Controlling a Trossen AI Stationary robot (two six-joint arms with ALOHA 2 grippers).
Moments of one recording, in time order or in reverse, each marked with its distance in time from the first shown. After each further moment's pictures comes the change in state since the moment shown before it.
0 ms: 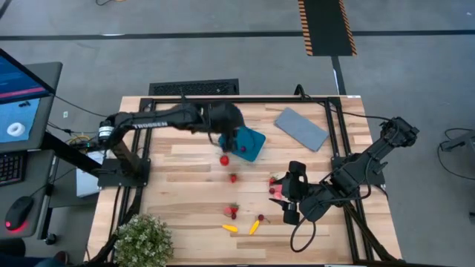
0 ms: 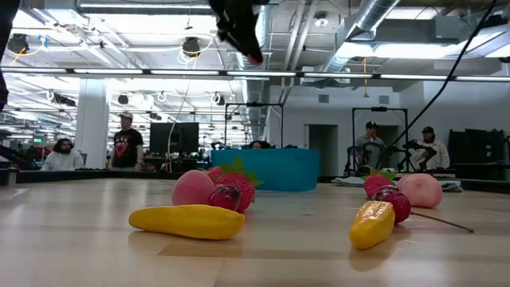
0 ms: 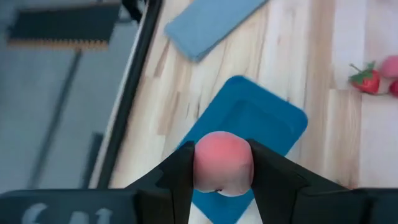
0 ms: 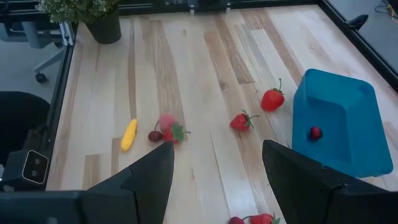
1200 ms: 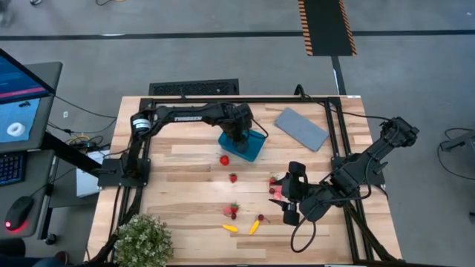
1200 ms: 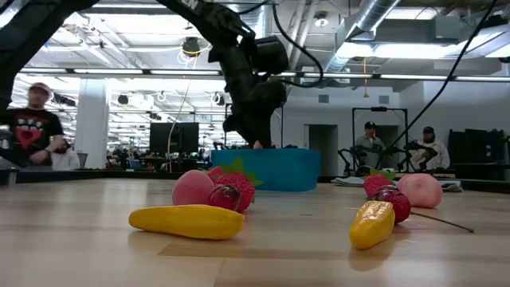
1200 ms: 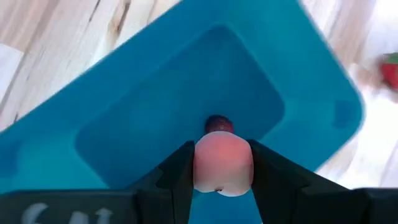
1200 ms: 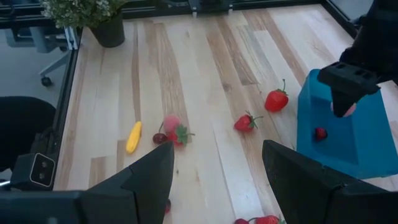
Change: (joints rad) left arm 0.159 0.337 -0.047 0.094 0.414 -0.223; right arm 0.002 0.000 0.000 0.015 -0.006 0.010
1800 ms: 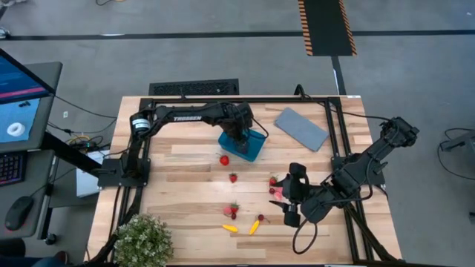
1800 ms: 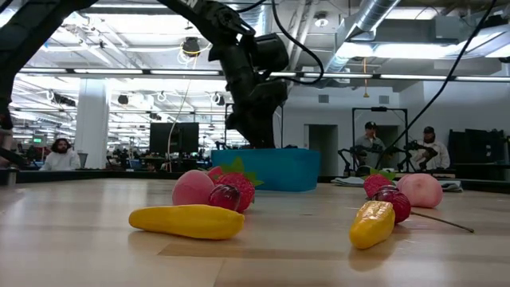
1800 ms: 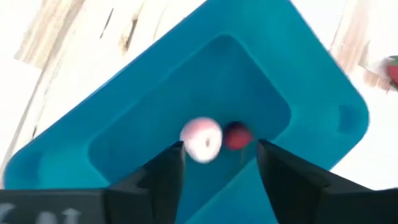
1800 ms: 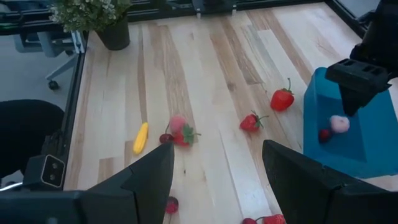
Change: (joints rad) left arm 0.010 -0.004 0.001 0.015 -0.035 0.036; right arm 0.007 0.000 0.000 0.007 -0.001 0.024
